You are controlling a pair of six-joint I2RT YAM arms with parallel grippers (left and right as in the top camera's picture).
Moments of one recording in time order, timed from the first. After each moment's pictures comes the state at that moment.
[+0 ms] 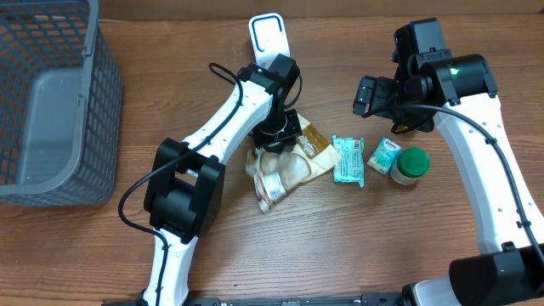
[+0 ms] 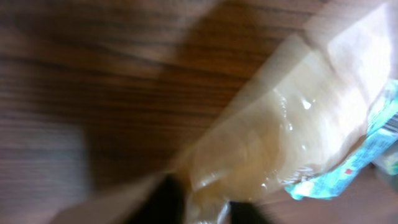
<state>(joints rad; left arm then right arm) -0.50 2.21 1.83 -1.16 0.31 -0.74 0.19 1.66 1.72 -1.28 -0.02 0.42</state>
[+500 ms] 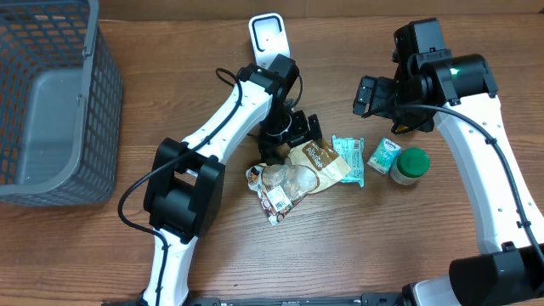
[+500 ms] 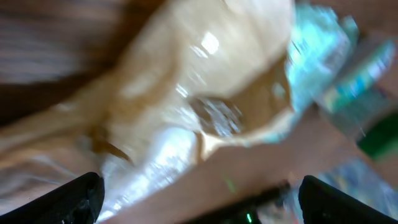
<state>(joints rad) -0.50 2.21 1.83 -1.17 0.58 -0.68 0.19 1.66 1.72 -1.28 -0.02 0.42</state>
